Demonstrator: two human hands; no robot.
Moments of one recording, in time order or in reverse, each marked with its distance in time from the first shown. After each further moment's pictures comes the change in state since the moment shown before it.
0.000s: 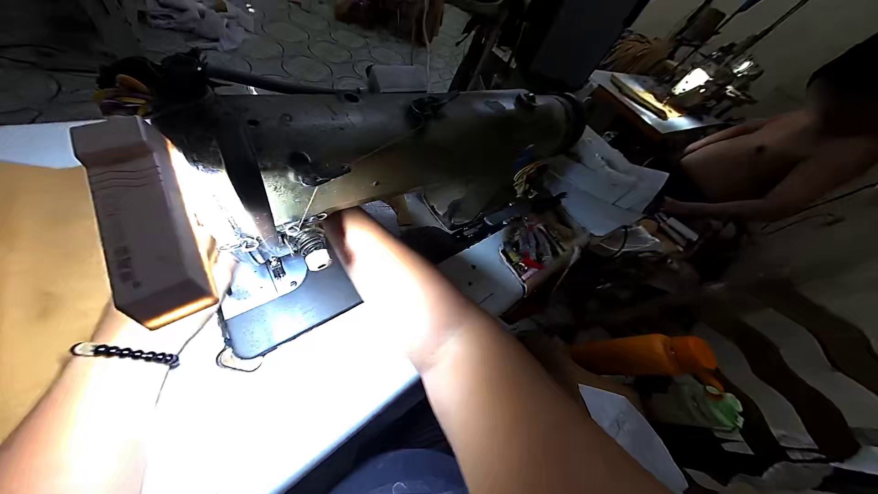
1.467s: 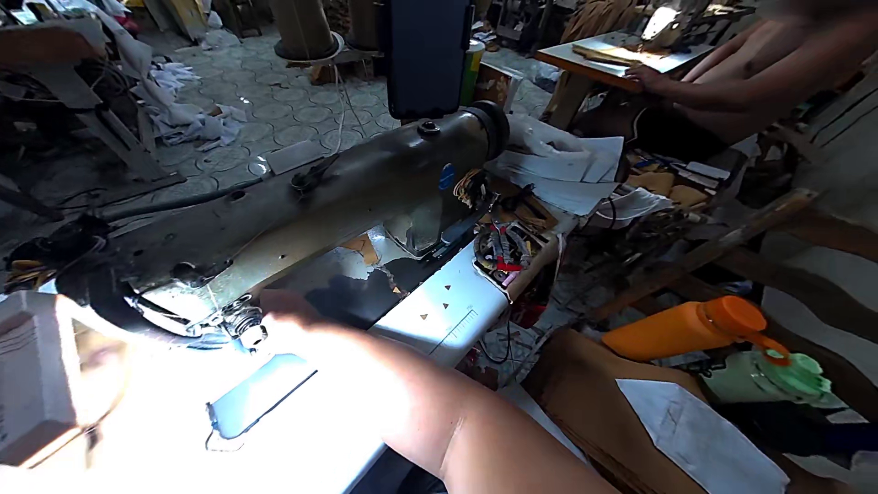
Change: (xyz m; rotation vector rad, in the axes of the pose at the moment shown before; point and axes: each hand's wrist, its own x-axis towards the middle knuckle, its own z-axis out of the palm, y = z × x) left_hand 0.038 -0.026 -0.046 0.467 -0.092 -0.677; right_hand 0.005 0.037 0.021 -0.037 -0.107 -0.398
